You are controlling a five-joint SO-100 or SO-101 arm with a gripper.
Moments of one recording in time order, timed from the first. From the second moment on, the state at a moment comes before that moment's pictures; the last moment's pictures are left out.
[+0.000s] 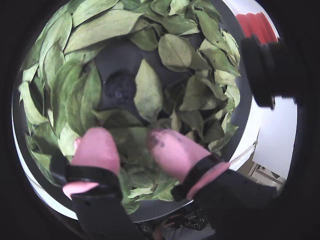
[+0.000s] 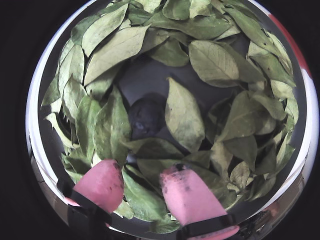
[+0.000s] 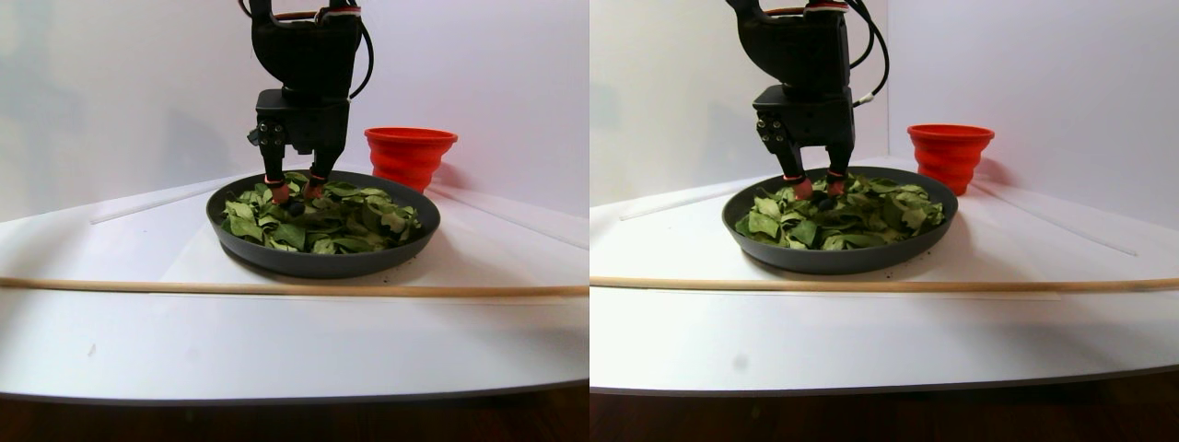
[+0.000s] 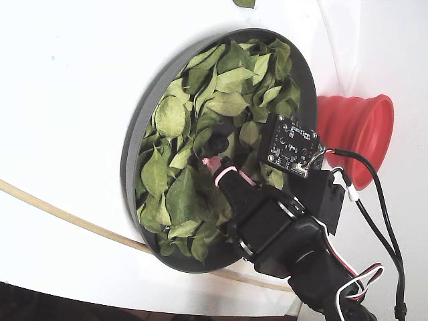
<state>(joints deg) 5.1 89.8 126.7 -8.8 -96.9</state>
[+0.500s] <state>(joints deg) 5.1 84.6 122.8 -12.6 -96.9</state>
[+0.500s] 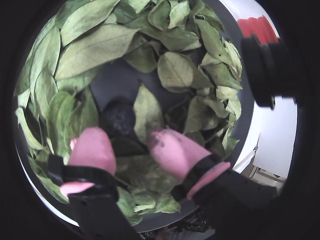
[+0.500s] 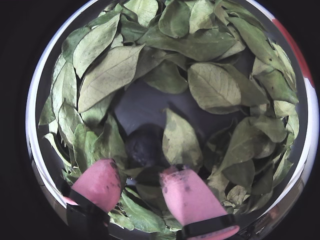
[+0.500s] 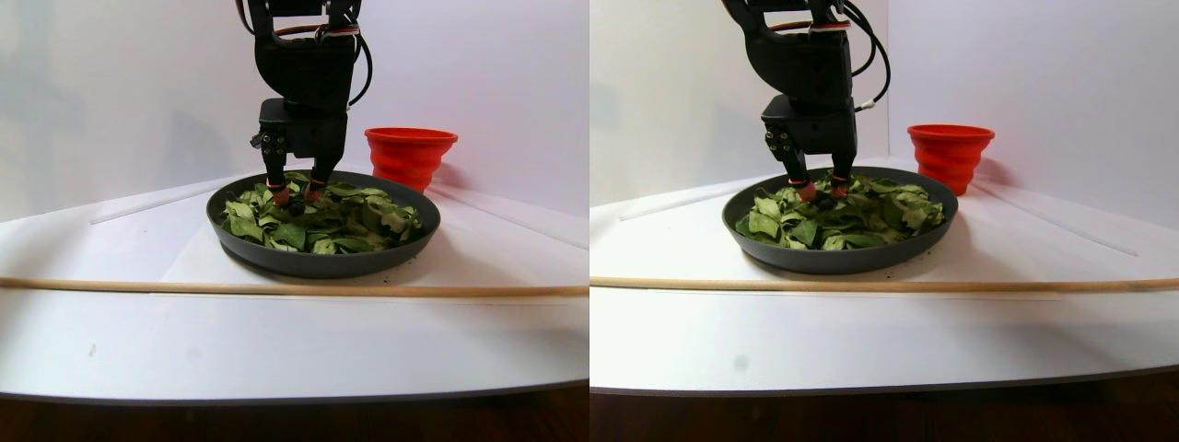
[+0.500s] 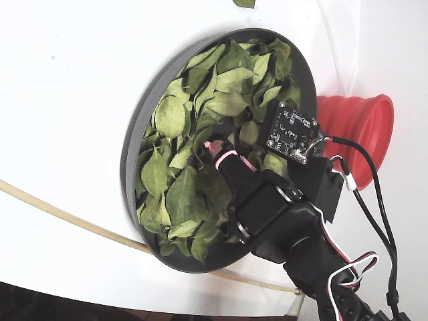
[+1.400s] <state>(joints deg) 4.4 78.5 119.3 -18.1 -96.1</state>
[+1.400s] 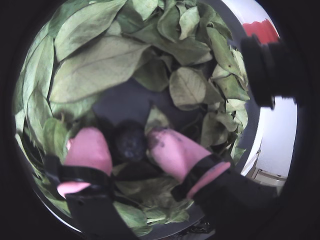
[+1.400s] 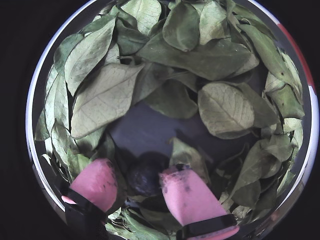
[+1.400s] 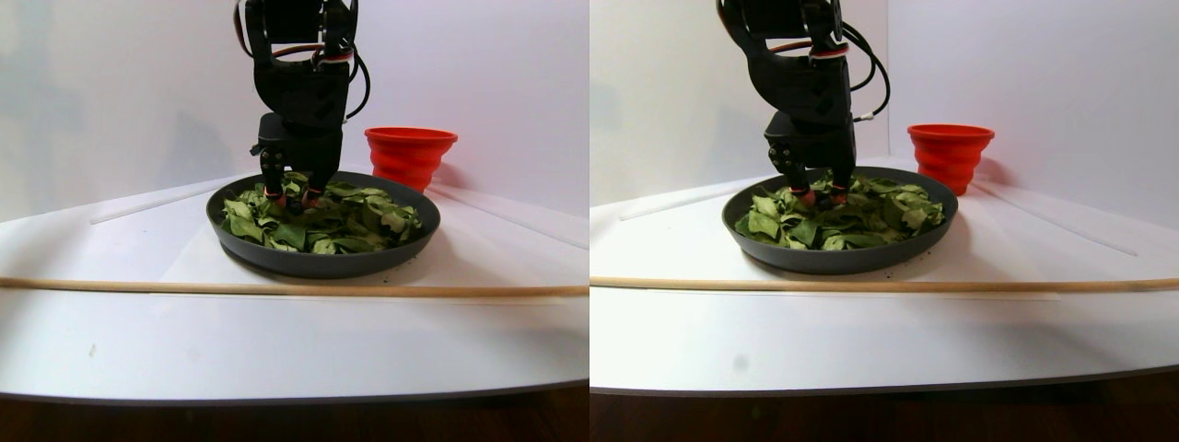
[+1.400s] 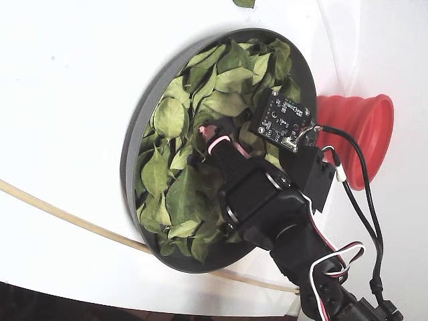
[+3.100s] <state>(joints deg) 4.4 77.4 118.0 -18.0 -96.8</state>
